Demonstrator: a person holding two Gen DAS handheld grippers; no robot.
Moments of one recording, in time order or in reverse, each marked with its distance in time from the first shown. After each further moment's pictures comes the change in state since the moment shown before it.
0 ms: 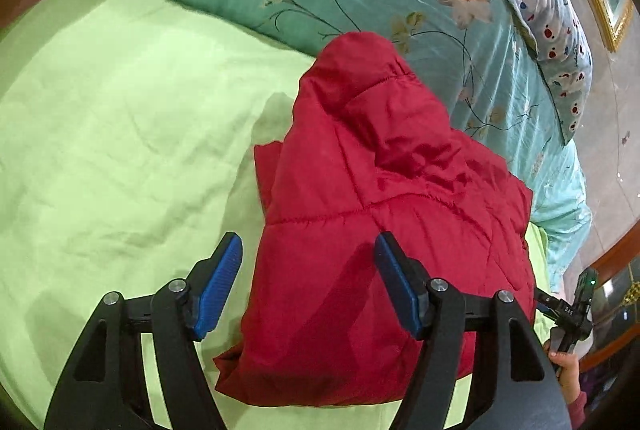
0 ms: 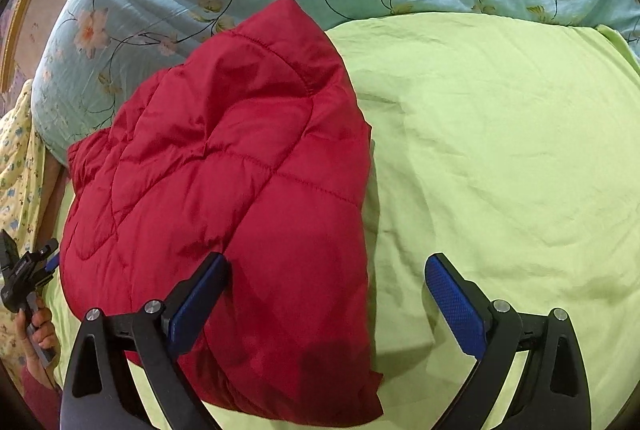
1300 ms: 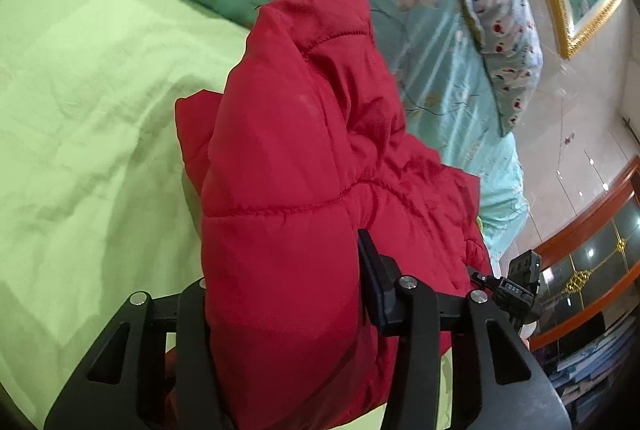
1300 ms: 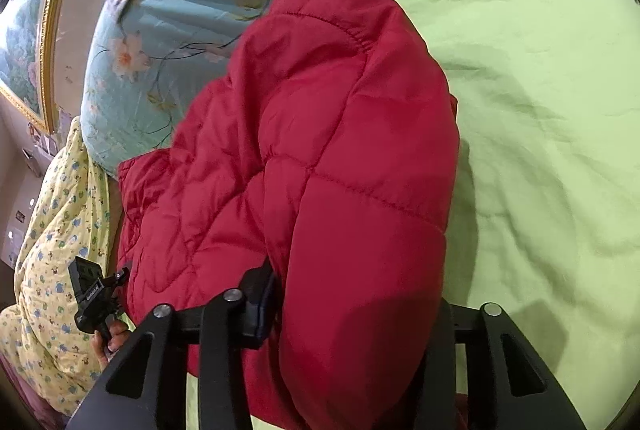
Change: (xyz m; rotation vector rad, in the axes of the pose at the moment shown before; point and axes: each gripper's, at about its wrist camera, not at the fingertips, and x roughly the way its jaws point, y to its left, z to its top) left arm -0.001 -0.016 -0.011 -0.015 0.069 -0.262; right arm 0.012 0.027 0.002 0.124 0.047 0.293
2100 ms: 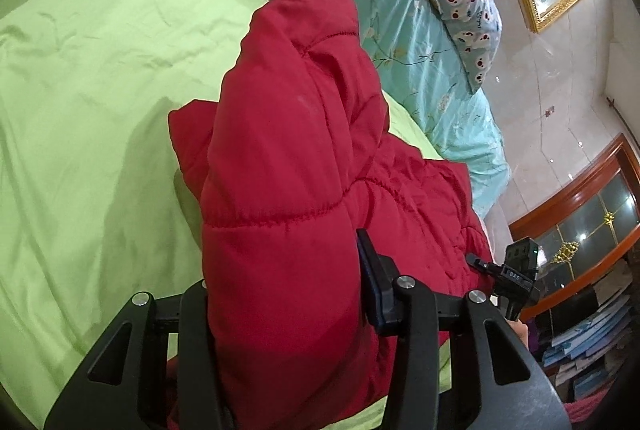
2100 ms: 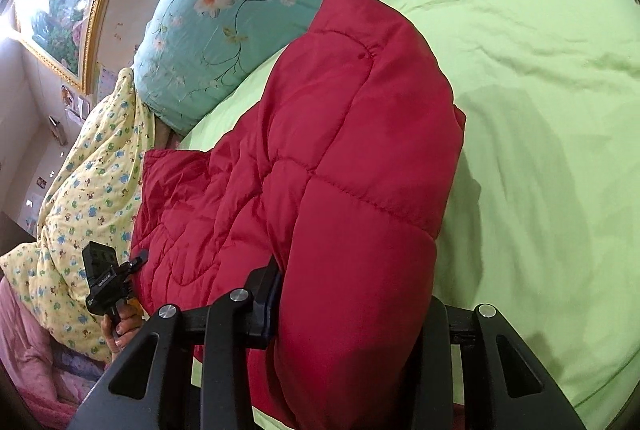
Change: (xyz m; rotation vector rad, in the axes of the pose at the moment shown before) left arm -0.122 0.004 -0.126 0.007 0.052 -0.009; right arm -0.090 0.032 -0.150 -0.028 0.032 0.074
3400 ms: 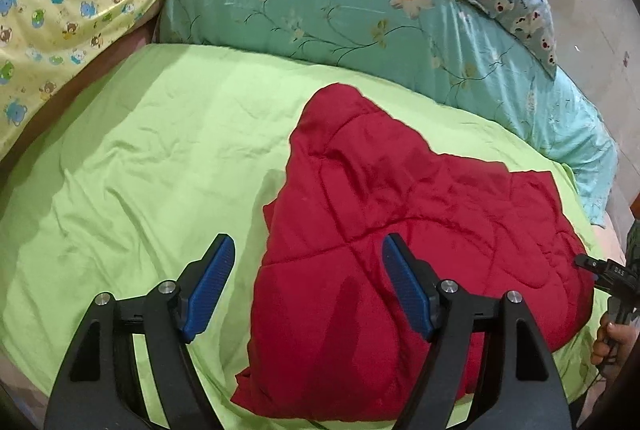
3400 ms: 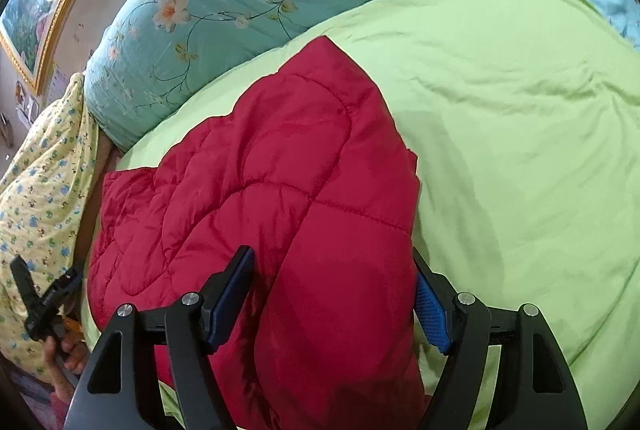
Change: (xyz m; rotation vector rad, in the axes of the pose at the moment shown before) left arm -0.035 -0.047 -0.006 0.217 -0.217 0.498; right arm -0.012 0.006 -0.003 -0.048 -0.114 -0.268
